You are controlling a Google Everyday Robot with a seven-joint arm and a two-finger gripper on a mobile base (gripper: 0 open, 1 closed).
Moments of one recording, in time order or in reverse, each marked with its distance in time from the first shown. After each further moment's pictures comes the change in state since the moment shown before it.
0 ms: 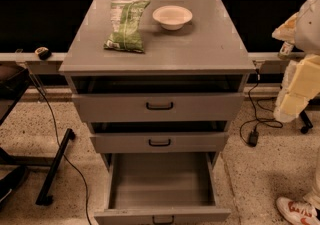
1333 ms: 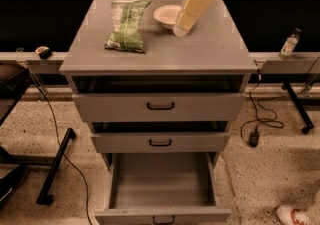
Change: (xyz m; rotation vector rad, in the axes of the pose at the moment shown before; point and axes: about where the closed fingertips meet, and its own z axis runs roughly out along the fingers) arm -0.195 -0.149 0.030 0.108 -0.364 -0.123
